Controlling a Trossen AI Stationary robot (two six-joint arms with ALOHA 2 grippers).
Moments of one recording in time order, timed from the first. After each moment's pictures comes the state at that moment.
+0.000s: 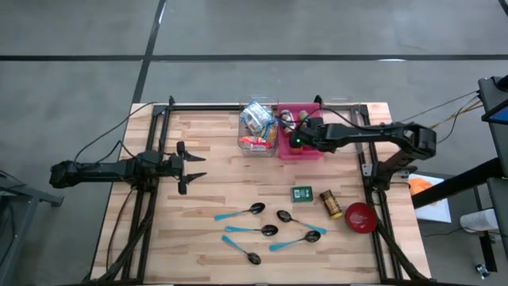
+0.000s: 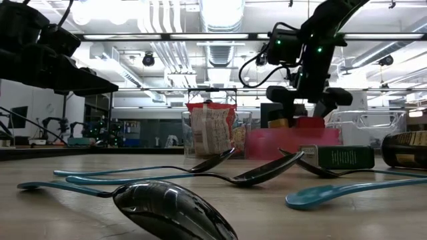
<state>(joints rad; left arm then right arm) 0.08 0.21 0.00 0.02 -0.05 0.10 -0.31 1.53 0.93 -0.68 0.55 1.18</state>
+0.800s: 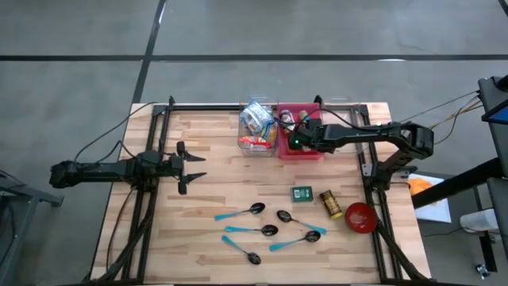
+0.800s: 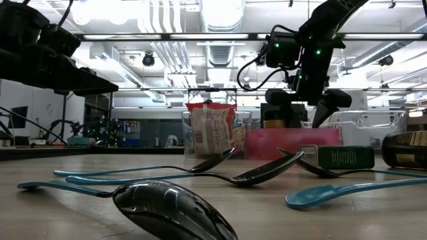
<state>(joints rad) 0.08 0.21 0.00 0.02 -0.05 0.10 -0.31 1.56 0.93 -0.69 0.54 1.17</state>
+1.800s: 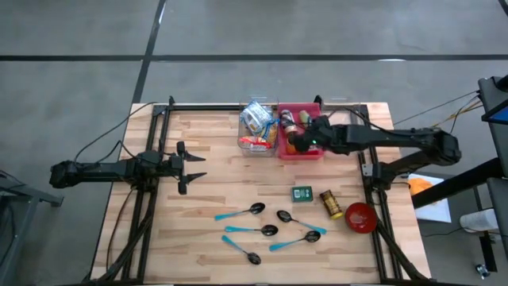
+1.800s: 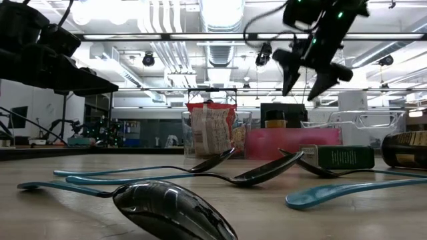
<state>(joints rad) 0.08 0.21 0.00 0.02 -0.05 0.10 -0.21 1.28 0.92 -0.70 0.54 0.94</state>
